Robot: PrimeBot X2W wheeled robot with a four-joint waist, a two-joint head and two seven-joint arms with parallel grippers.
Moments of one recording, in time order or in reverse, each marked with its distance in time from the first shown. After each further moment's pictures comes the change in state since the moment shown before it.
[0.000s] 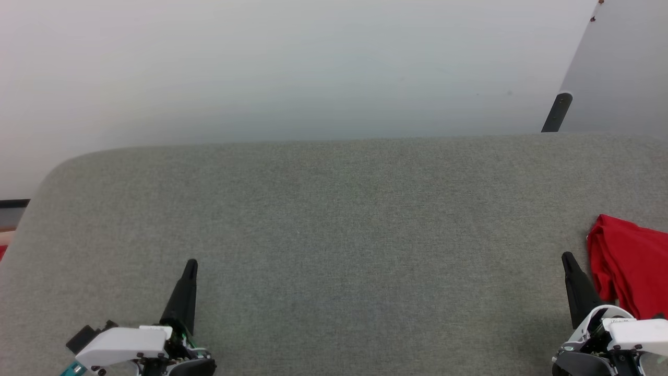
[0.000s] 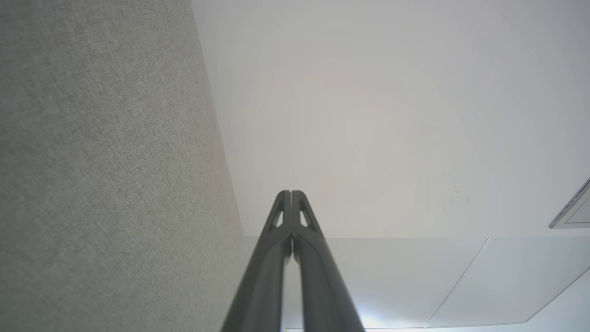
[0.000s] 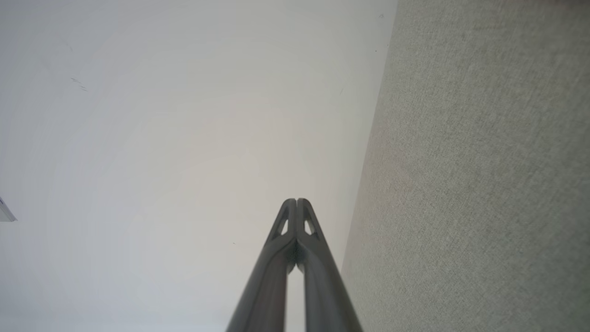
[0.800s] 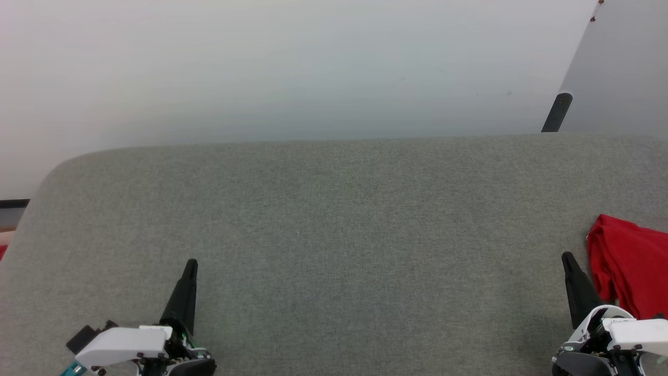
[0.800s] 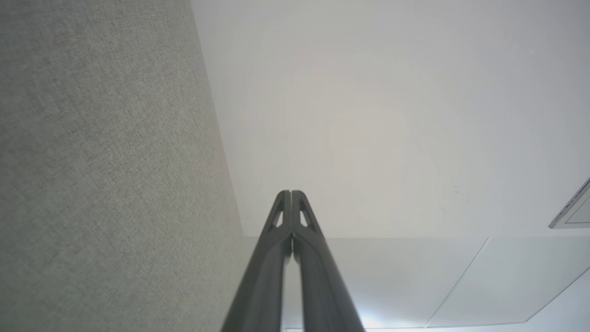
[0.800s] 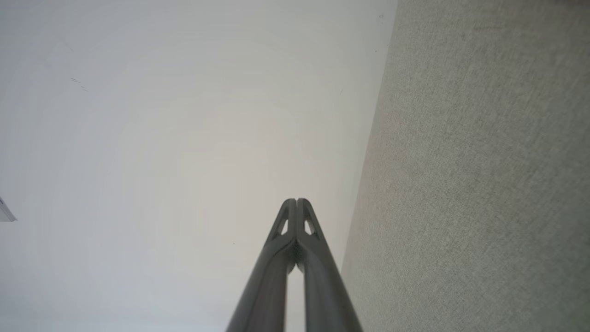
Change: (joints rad) left arm 0.000 0.000 0.000 0.000 0.000 0.000 0.000; right arm 0.000 0.000 0.000 0.000 0.000 0.000 0.000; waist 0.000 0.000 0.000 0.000
